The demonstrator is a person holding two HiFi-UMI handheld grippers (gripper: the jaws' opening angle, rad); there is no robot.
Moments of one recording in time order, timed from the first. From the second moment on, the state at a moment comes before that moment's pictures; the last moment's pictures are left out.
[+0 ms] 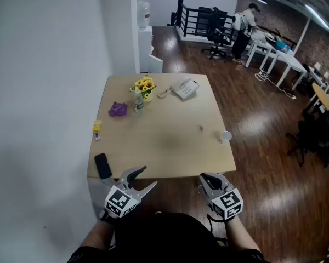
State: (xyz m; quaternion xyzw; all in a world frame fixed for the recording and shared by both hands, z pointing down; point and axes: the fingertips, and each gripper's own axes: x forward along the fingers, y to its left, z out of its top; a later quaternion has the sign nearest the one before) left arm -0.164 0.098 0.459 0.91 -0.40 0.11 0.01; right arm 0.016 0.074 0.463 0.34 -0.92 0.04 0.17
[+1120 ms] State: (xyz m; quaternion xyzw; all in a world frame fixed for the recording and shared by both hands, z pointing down) left arm -0.145 -0.026 0.491 0.90 -0.41 0.14 0.06; right arm 0.065 -0.143 0.511 0.33 -0.90 -0.03 0.27
